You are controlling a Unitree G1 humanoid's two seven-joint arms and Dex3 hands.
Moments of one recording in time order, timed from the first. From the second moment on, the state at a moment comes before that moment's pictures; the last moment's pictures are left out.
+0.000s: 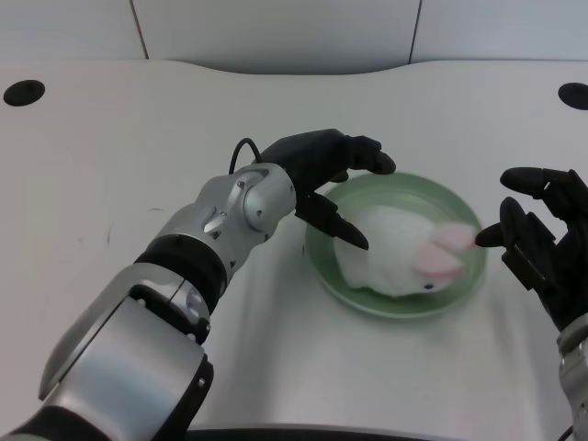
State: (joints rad) left arm -1.08 -0.06 -0.42 1.30 0.54 -0.34 -0.07; right arm -0.21 0.04 -0.18 0.21 0.22 -0.01 0.06
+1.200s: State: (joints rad) left arm -0.29 0.16 0.19 0.29 -0.25 0.13 -0.33; right arm -0.20 0.04 -0.18 0.20 0.21 0.00 0.07
